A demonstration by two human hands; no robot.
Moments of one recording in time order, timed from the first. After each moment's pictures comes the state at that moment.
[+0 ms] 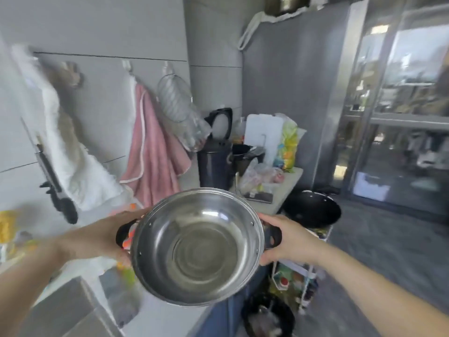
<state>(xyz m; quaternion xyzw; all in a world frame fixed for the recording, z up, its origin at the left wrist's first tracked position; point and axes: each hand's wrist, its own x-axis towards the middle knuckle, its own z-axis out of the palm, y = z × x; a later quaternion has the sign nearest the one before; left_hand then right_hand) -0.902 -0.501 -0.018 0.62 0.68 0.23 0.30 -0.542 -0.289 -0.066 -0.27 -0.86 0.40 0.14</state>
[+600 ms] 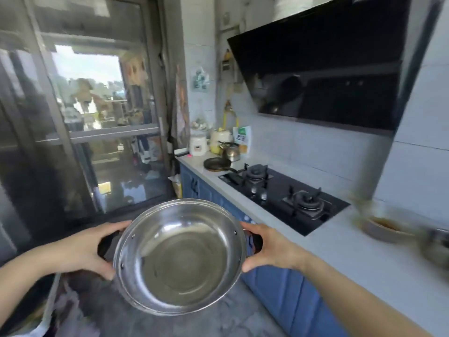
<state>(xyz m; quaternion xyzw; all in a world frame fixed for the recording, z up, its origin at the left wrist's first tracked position) -0.298 -0.069 -0.054 0.90 0.29 0.04 0.33 0.053 -0.348 -0.080 -0.71 -0.56 0.27 0.33</state>
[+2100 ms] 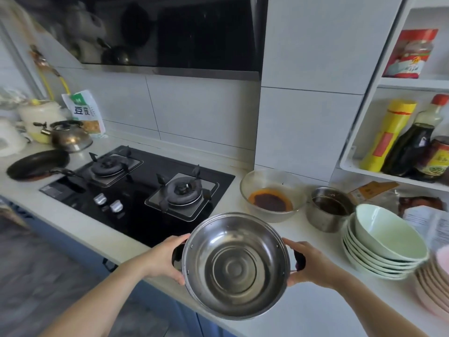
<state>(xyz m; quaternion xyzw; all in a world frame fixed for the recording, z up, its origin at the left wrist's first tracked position) 0.394 -0.183 -0.275 0.92 0.06 -0.21 0.33 0.506 -0.586 -0.299 -0.89 -0.23 0.20 0.32</state>
